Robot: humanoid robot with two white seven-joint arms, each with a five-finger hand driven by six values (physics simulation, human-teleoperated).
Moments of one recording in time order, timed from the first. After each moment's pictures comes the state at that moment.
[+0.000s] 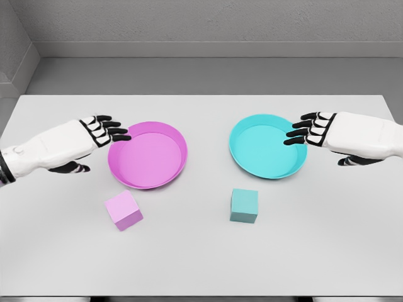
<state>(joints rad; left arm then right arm) -0.27 0.93 -0.41 -1.67 -0.55 -0.61 -0.16 -0.73 -1.26 0.92 -1.76 0.30 -0.61 0.17</state>
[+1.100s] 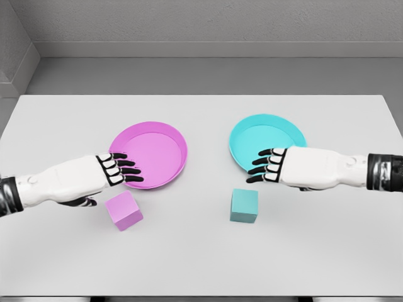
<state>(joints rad) -0.19 1.01 -0.50 -1.78 -0.55 -0.61 -0.17 -0.71 -1.08 1.03 -1.75 0.49 -0.61 0.17</state>
